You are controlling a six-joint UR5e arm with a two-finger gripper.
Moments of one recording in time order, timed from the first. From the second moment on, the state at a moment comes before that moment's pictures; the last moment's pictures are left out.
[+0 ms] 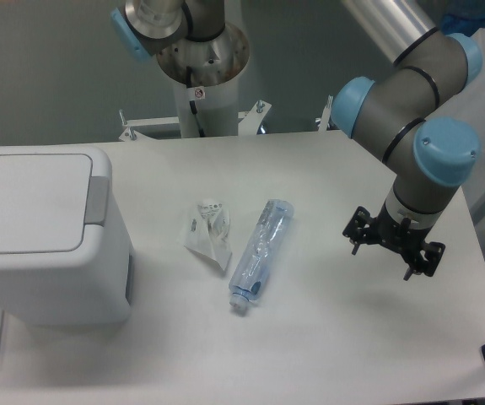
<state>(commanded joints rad) 2.69 -2.10 -1.34 -1.21 1.47 1.22</state>
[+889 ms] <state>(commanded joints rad) 2.69 -2.04 -1.34 -1.20 1.27 0.93</state>
